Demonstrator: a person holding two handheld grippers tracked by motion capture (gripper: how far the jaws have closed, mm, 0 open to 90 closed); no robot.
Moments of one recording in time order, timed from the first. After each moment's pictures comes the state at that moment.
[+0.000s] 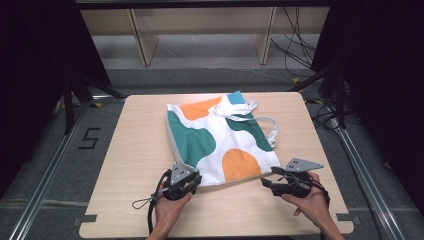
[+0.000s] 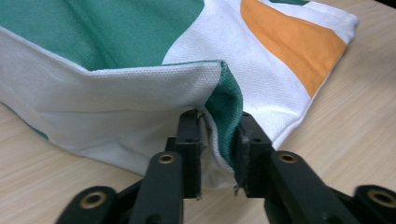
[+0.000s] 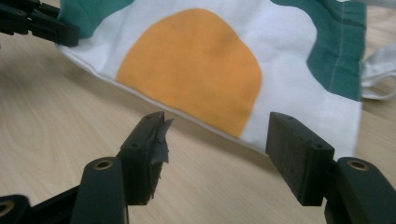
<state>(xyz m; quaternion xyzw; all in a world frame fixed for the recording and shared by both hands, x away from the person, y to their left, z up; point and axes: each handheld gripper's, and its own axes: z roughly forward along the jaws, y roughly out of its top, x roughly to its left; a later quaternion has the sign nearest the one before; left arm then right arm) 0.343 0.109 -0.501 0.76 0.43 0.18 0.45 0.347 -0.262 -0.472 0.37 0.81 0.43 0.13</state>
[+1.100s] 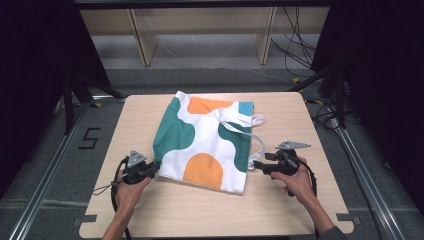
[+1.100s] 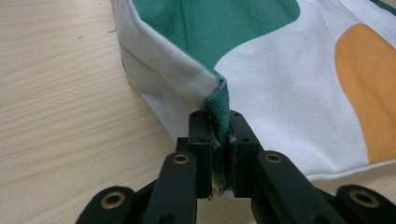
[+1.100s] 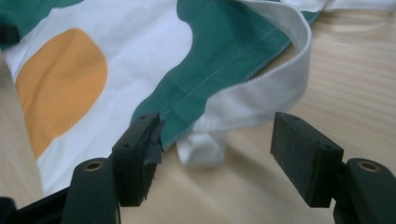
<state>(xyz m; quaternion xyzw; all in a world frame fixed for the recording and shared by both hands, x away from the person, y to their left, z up) 0.379 0.220 -0.501 0.74 0.49 0.22 0.41 0.418 -0.247 -0.488 0.46 0.77 0.44 0.08</state>
